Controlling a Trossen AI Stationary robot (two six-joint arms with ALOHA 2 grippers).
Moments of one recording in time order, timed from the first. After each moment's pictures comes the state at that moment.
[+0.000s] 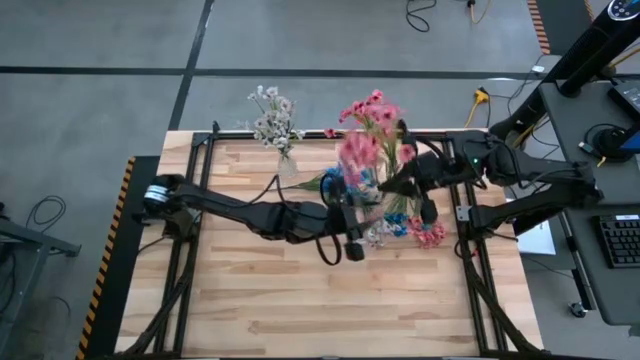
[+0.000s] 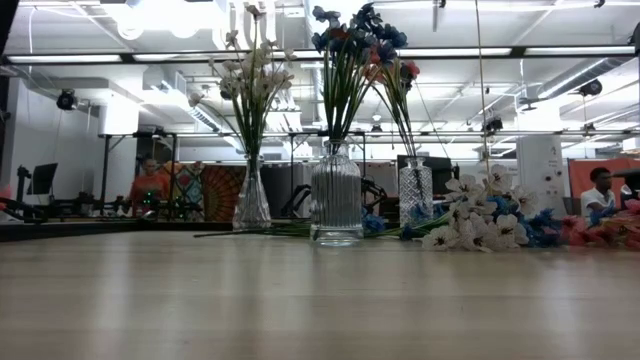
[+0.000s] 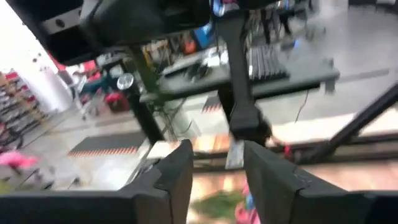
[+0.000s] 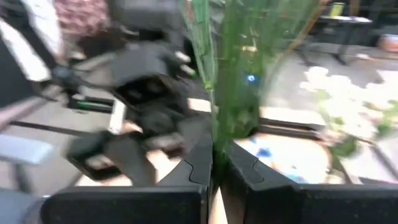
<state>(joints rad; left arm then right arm) -0.22 1.82 1.54 0.19 -0.51 0.26 -0.06 1.03 1.22 -0.39 -0.21 -0.09</state>
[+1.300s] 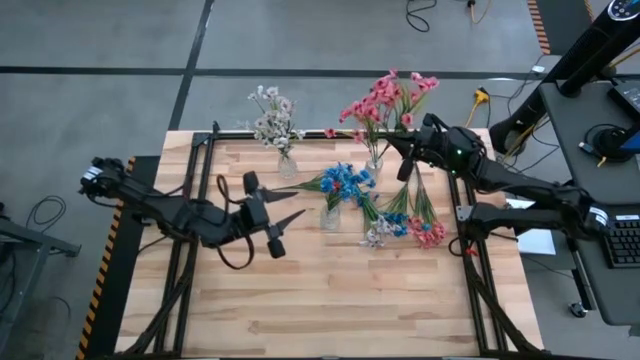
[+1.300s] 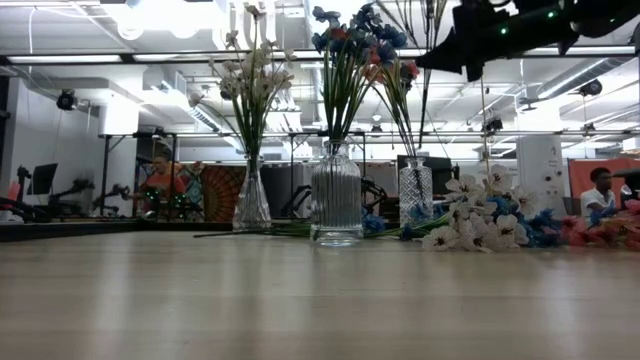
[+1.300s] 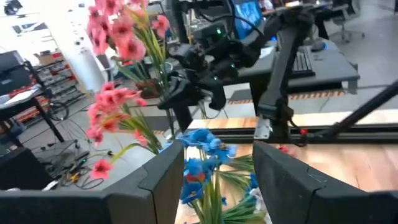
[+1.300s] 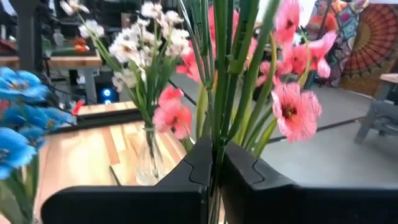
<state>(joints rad) -0.44 1.23 1.12 0.01 -0.86 0.15 -0.56 0.89 0.61 0.25 -0.08 -0.11</state>
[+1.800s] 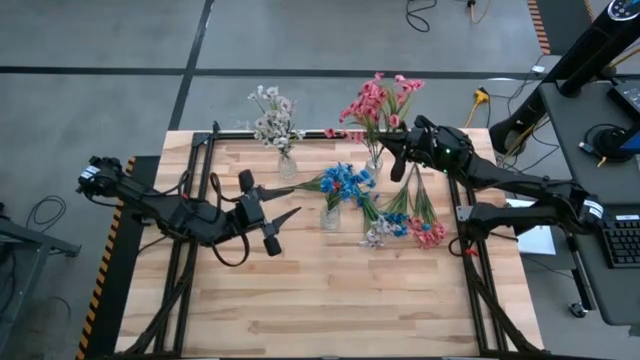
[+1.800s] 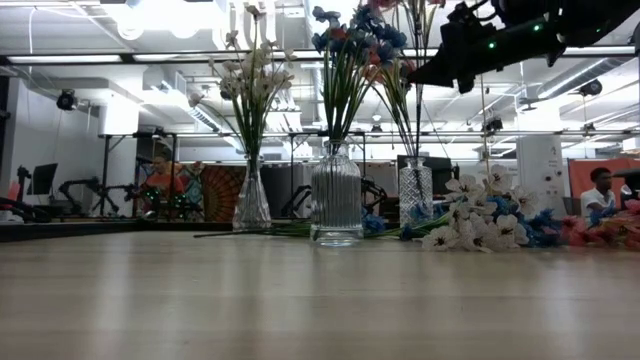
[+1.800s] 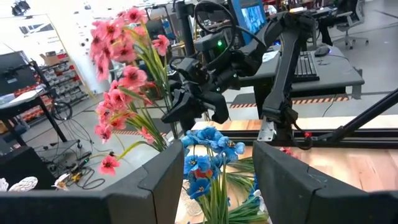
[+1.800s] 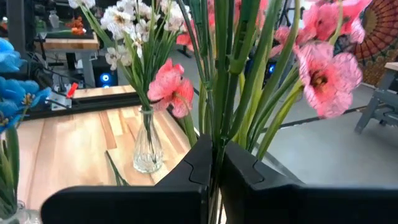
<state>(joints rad) -0.44 1.19 1.07 0.04 -0.87 0.15 -0.56 0.98 0.61 0.29 -0.08 -0.12</state>
